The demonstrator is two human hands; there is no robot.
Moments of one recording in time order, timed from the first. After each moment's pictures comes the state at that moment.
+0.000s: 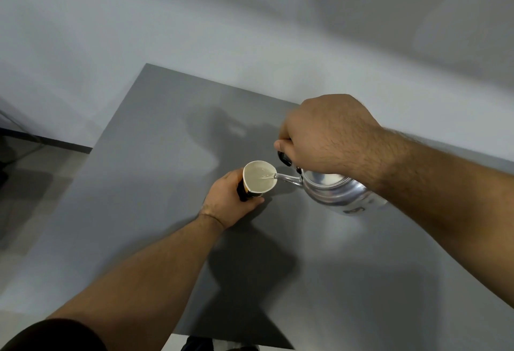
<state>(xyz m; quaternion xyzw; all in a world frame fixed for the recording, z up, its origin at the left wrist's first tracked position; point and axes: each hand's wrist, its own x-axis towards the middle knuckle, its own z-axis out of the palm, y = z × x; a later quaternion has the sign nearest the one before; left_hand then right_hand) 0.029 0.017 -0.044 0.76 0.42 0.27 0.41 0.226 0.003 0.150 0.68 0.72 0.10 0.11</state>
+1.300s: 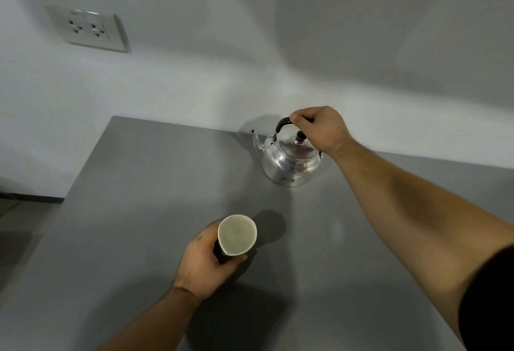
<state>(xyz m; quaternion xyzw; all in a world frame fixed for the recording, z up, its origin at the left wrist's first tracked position) 0.027 0.020 -0.050 0.74 0.40 0.28 0.47 0.364 0.084 0.113 0.80 0.46 -0.20 -0.33</state>
